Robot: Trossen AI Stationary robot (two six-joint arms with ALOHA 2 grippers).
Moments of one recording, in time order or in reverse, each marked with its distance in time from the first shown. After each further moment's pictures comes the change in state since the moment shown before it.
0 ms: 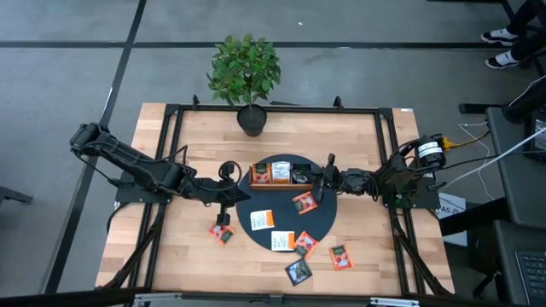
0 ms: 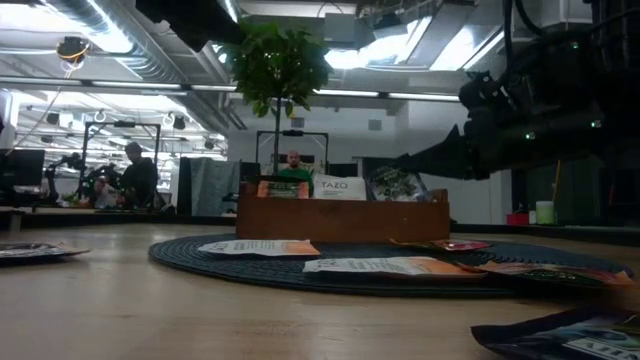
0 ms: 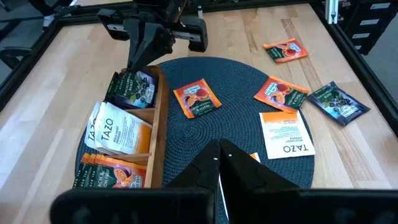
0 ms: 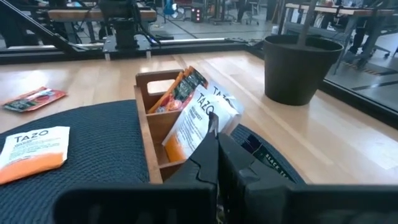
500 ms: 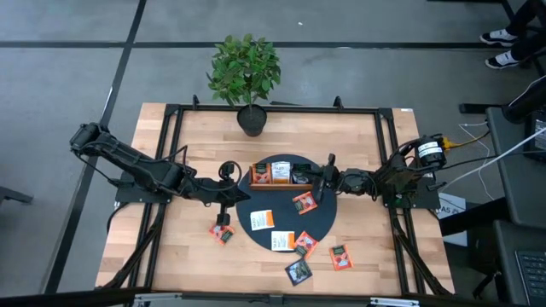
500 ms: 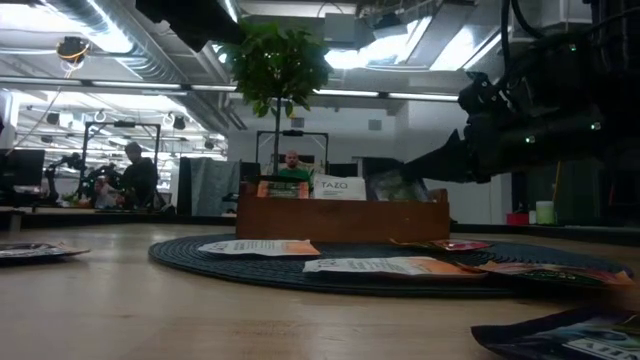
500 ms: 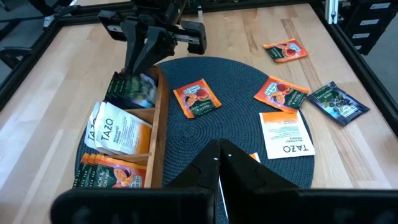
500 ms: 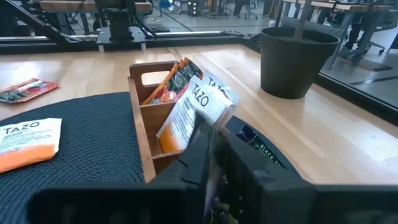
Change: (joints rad) left arm 0.000 0.000 0.000 0.000 0.000 0.000; right arm 0.000 0.000 0.000 -0.027 0.014 -0.001
